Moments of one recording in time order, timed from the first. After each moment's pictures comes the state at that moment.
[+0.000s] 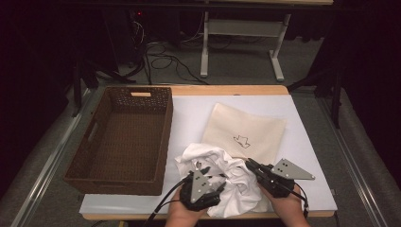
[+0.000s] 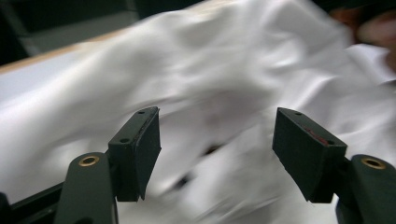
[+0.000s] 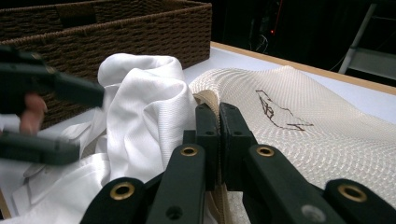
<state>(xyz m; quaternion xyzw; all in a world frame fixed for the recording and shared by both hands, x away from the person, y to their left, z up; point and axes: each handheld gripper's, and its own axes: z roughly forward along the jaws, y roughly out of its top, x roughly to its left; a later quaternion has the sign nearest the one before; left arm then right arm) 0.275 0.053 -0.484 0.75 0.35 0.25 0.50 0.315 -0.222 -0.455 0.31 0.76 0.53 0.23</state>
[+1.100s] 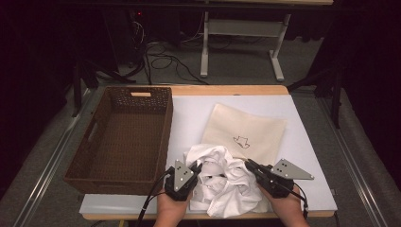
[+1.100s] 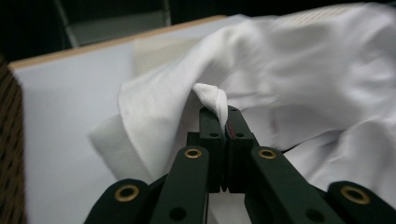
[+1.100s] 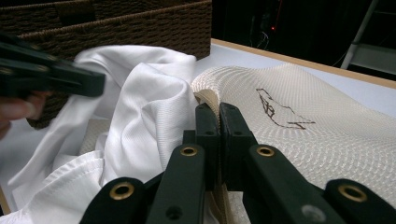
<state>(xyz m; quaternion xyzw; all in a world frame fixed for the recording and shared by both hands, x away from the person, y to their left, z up) 0.288 0.072 -0.476 0.72 0.38 0.26 0.51 0.315 -0.222 -0.458 0.32 0.76 0.53 0.22</state>
